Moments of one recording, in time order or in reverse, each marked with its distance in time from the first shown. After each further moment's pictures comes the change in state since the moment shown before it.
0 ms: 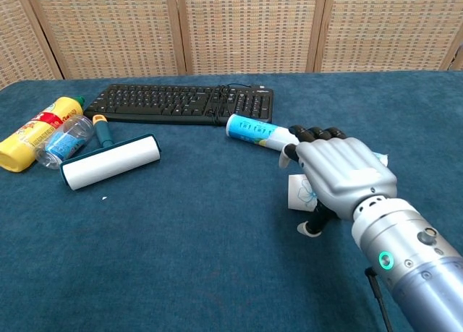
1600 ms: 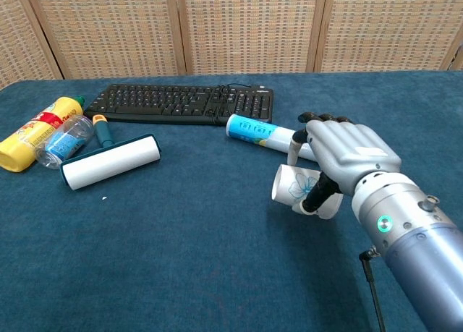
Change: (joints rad) left arm -0.002 0.002 0.005 -0.001 0.007 -0.004 -0.004; right arm -0.021 0.008 0.120 -0.049 0.044 -0.042 0.097
